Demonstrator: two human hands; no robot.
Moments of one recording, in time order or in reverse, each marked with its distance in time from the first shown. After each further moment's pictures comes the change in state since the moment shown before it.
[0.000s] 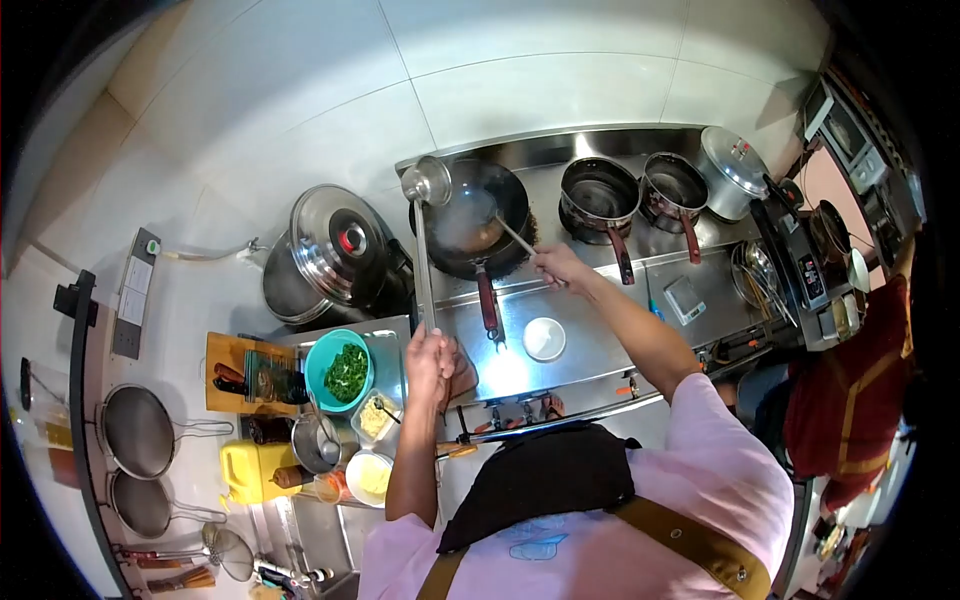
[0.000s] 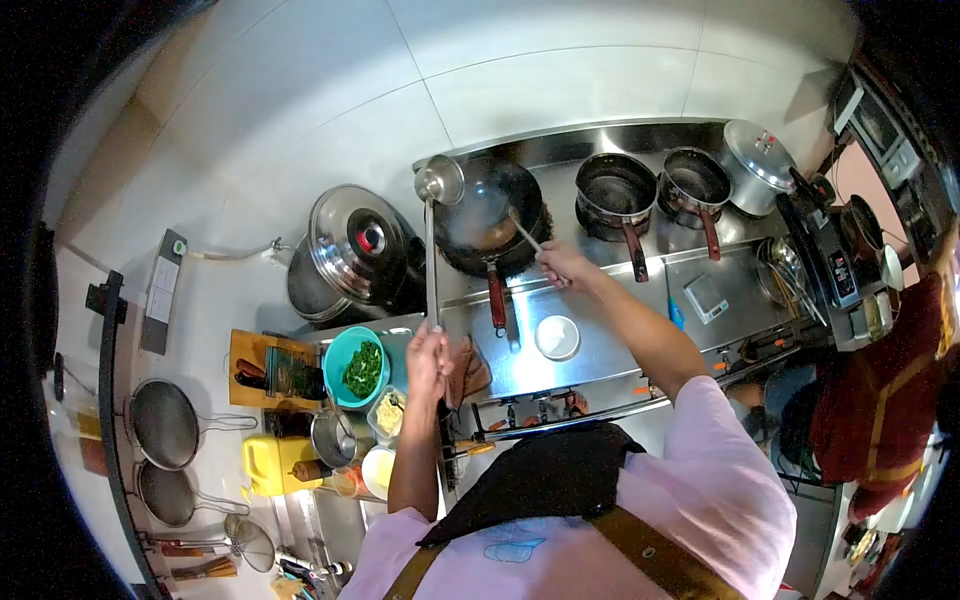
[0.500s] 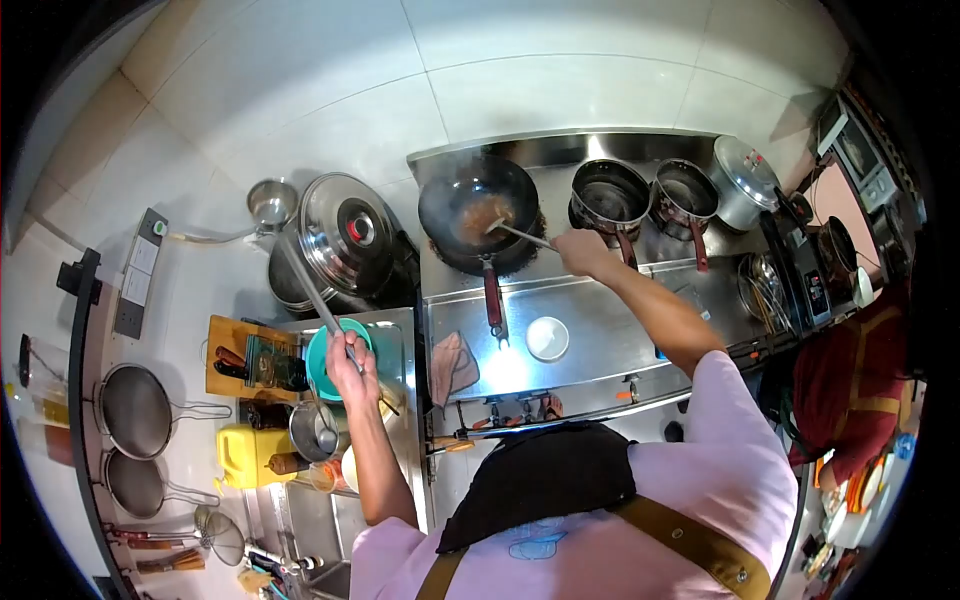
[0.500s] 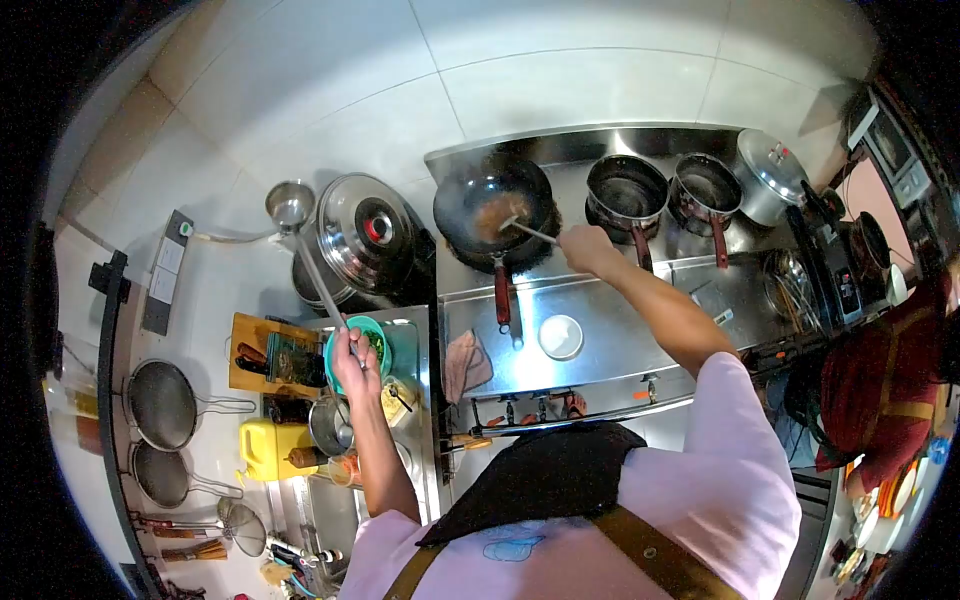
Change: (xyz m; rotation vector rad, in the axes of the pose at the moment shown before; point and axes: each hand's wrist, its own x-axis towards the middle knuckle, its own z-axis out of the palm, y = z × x) left_hand -0.010 0.070 -0.080 -0.237 0.229 0.401; right_hand -0.006 -0.036 -0.023 -1.686 0.119 -0.360
